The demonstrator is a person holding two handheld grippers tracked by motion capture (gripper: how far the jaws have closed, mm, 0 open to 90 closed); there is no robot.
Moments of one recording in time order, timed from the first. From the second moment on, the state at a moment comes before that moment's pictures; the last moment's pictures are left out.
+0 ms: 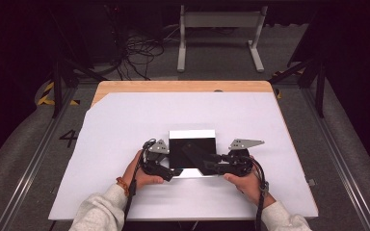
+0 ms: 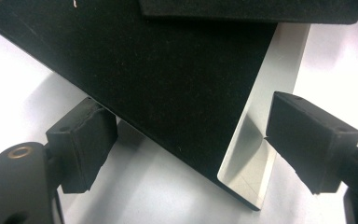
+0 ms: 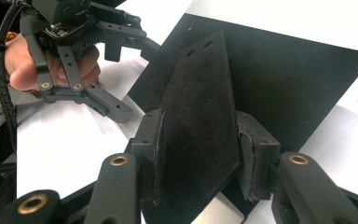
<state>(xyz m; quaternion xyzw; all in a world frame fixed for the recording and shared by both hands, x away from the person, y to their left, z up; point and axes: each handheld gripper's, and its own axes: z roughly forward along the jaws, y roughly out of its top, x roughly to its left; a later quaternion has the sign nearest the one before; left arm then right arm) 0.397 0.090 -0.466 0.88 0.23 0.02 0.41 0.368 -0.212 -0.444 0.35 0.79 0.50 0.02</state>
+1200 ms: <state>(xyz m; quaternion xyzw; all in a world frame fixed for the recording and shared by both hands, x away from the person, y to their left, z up) 0.405 0.102 -0.451 0.84 0.26 0.05 0.47 0.359 -0.211 -0.438 0.32 0.80 0.51 0.05</state>
